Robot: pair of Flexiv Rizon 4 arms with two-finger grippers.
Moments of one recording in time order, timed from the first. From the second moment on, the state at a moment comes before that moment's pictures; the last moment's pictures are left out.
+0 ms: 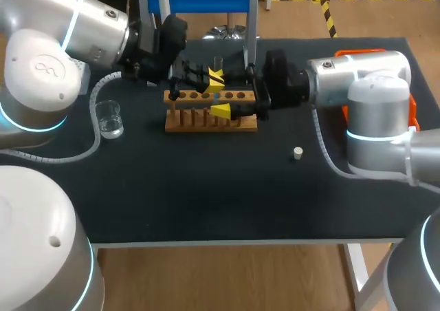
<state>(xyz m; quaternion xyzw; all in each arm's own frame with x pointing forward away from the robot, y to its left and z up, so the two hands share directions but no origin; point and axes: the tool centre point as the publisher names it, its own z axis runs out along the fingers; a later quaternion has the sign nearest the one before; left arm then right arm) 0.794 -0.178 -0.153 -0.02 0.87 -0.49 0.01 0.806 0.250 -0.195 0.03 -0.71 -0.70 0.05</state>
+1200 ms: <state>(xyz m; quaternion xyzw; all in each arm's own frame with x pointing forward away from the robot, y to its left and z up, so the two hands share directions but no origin) 0.796 -0.178 -0.153 -0.02 0.87 -0.49 0.01 0.798 0.258 -0.195 0.04 -0.71 -0.70 0.06</state>
